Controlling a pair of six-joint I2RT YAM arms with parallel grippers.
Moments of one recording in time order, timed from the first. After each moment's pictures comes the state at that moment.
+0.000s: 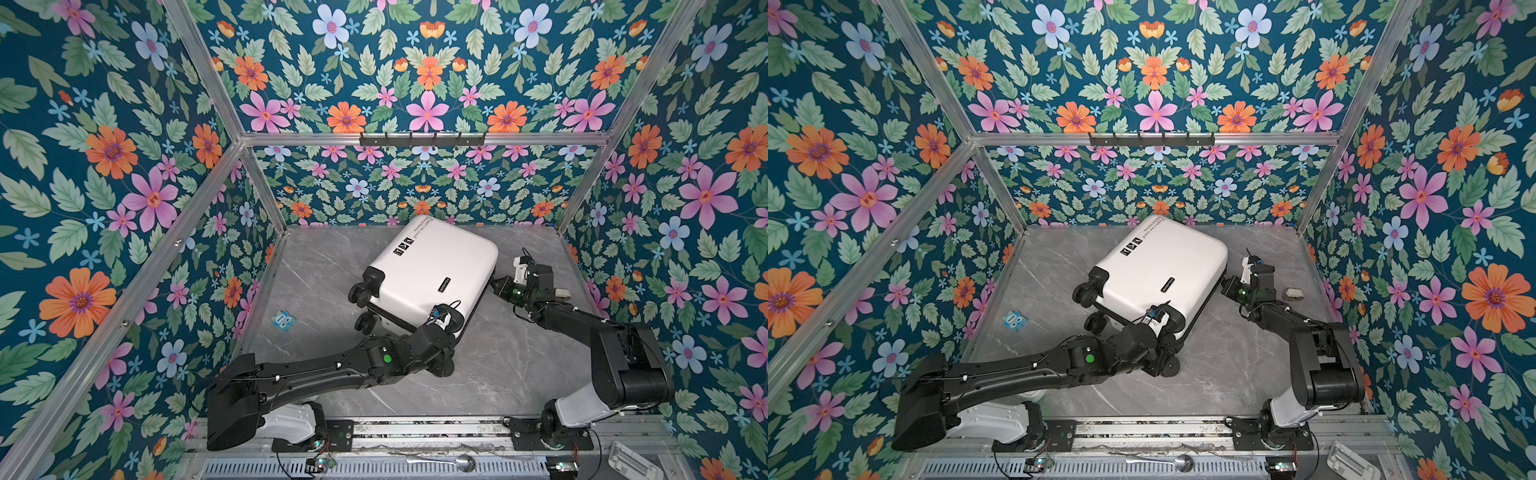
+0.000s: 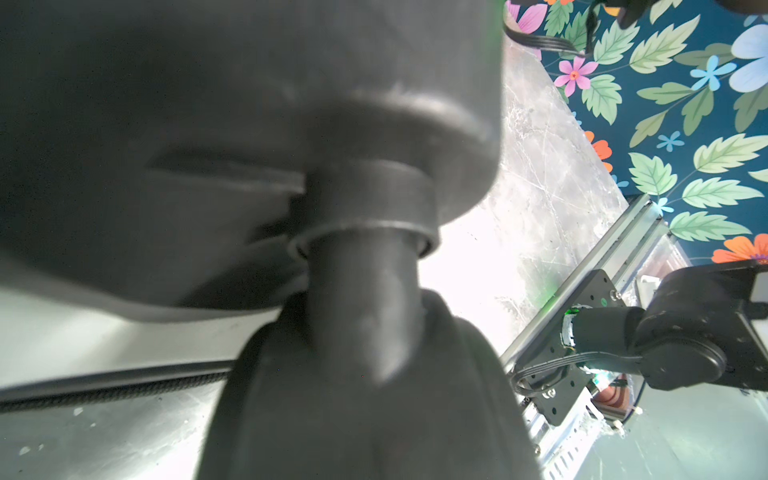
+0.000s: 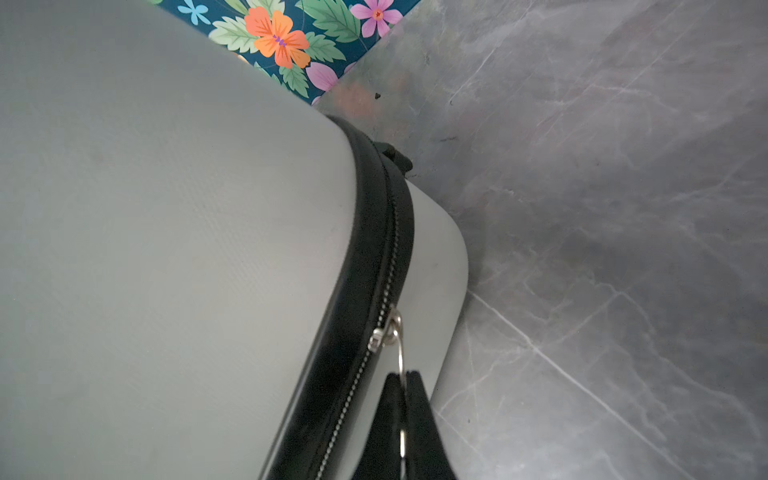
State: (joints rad) left arm -1.26 1.32 0.92 -0.35 -0.17 -0.66; right arm 0.03 1.56 0.72 0.25 -0.40 0.61
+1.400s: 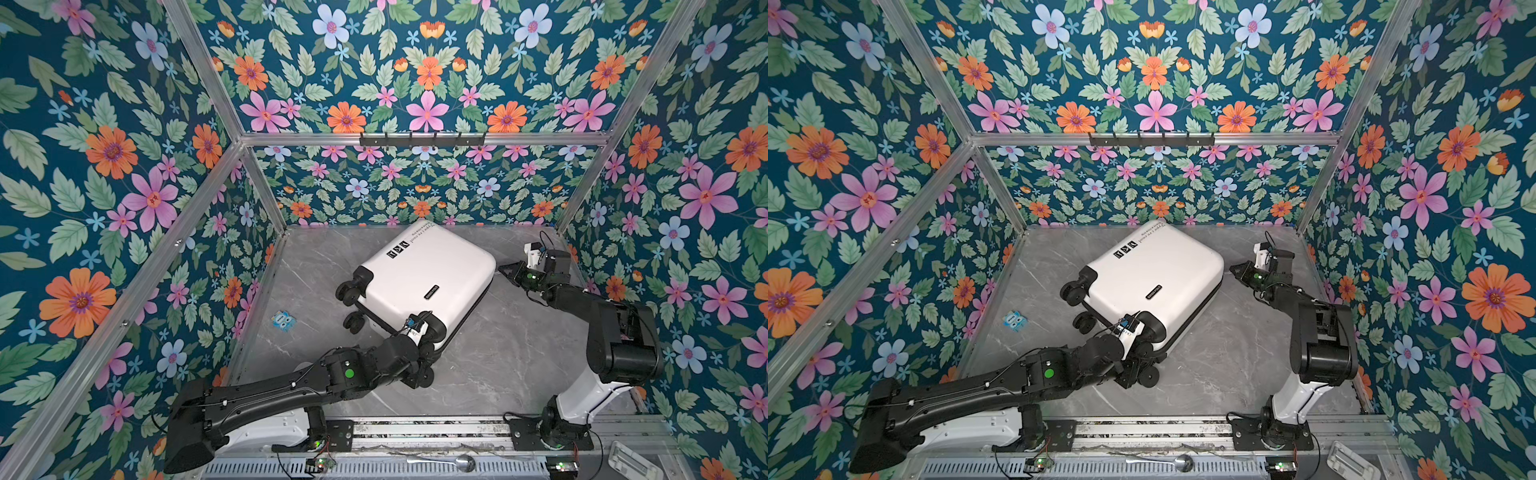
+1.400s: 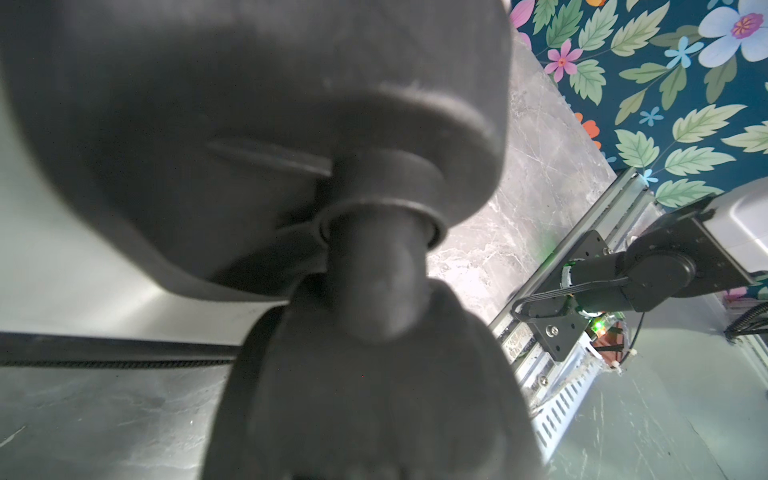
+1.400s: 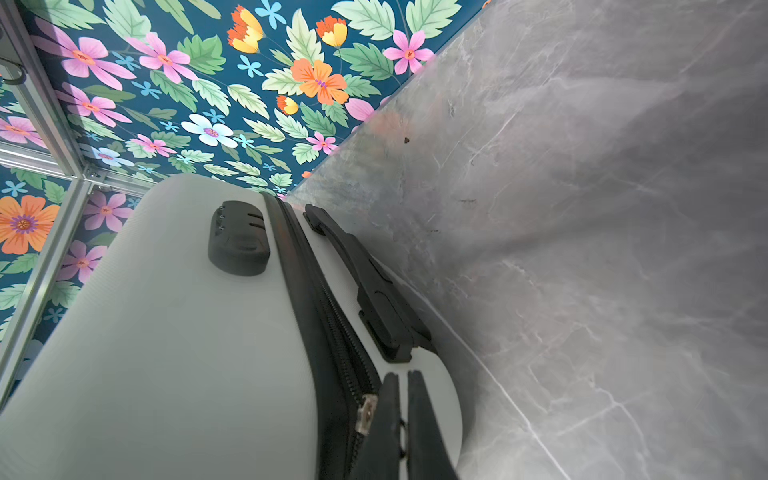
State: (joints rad) left arm -1.27 1.03 0.76 -0.46 -0.18 -0.64; right arm -0.13 1.71 0.92 0.19 -0.68 0.57
